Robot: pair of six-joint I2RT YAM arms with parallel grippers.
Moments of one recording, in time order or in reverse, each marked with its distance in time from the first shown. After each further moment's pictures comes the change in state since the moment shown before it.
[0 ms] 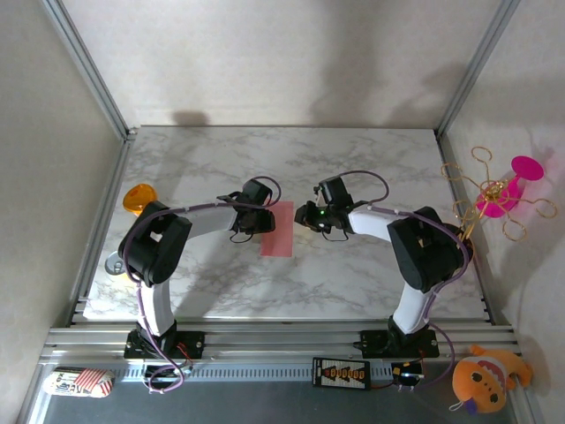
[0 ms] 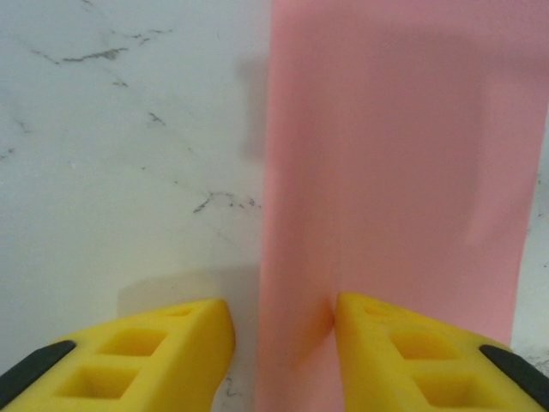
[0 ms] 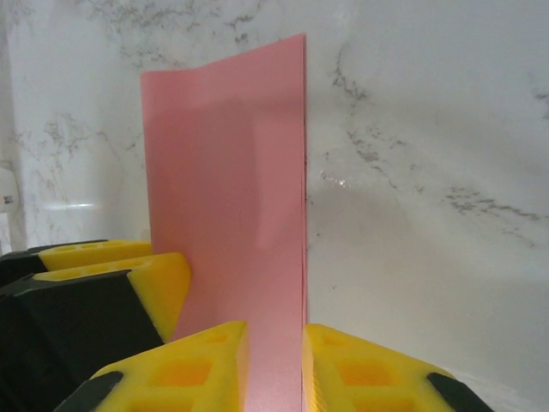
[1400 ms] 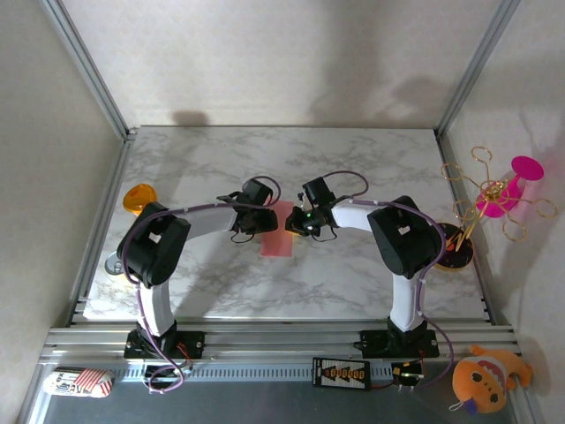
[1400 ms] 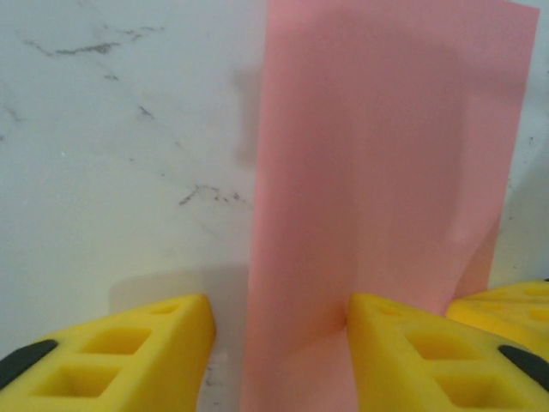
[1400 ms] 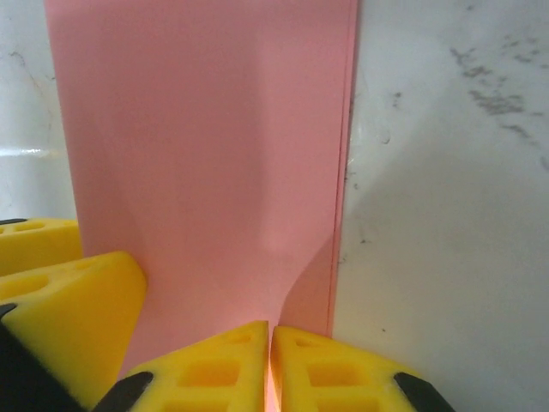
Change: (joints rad) left arm -0.006 -0.031 0.003 -0.002 -0.002 -0.055; right arm 0.057 0.166 0.146 -0.139 -0.024 -0.069
